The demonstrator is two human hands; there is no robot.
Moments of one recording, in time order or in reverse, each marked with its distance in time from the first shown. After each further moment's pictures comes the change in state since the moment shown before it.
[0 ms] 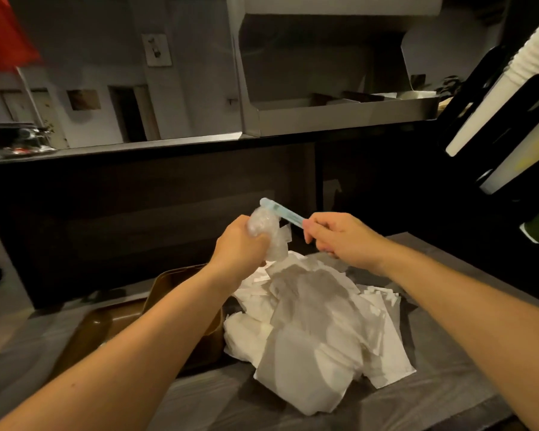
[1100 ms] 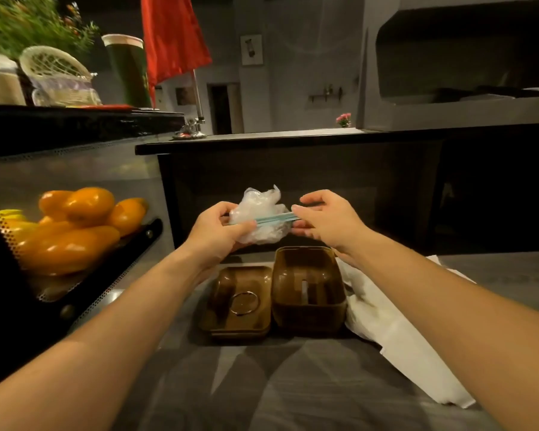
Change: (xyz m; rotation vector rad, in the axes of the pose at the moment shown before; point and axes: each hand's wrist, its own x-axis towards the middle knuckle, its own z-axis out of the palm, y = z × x) left_hand -0.063 -0.081 -0.197 -0.303 0.229 -0.087; right_hand 0.044 -0.129 0.167 0.516 -0.058 0.040
